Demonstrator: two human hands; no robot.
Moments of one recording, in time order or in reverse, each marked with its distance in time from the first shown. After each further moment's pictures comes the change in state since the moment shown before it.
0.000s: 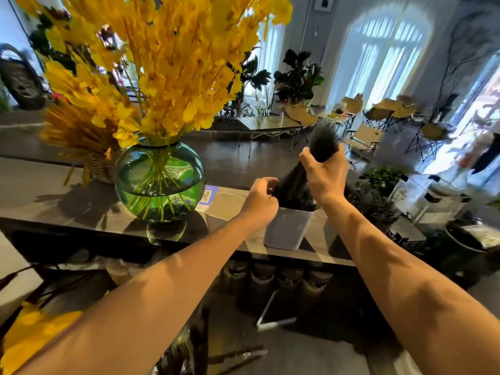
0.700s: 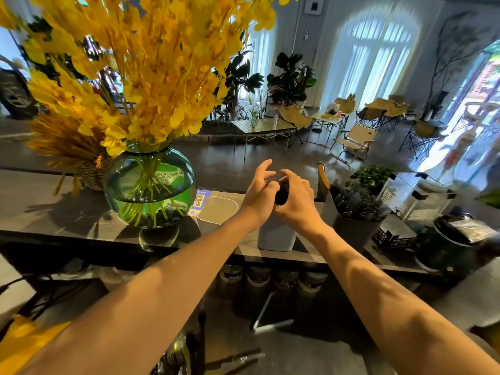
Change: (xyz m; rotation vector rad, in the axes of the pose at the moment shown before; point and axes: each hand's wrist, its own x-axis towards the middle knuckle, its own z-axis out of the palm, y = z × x) left_hand 0.001 0.026 0.013 -0.244 -0.043 0.046; right_hand -0.041 0.044 0.010 -0.453 -0.450 -0.160
